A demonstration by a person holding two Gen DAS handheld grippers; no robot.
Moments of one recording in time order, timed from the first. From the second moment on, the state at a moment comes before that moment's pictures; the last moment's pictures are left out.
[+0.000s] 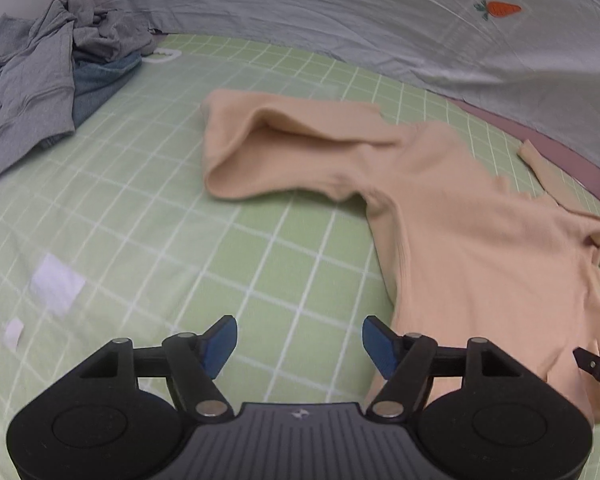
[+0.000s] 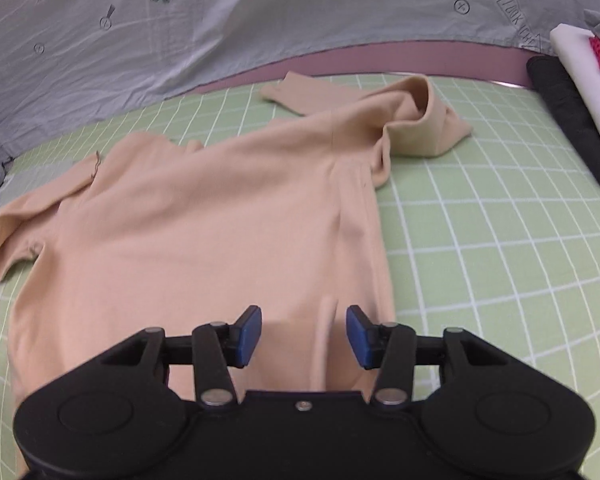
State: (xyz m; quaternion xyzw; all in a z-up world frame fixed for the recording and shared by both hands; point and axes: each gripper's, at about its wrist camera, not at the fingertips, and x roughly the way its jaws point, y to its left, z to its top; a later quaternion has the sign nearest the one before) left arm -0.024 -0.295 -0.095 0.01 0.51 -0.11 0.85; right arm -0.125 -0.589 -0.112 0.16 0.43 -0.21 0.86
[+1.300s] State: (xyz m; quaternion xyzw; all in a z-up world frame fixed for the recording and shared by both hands) left arm -0.130 -0.244 -0.116 0.09 0.57 -0.11 0.81; right arm -0.270 -0.550 -0.074 0.22 0.35 -0.24 0.88
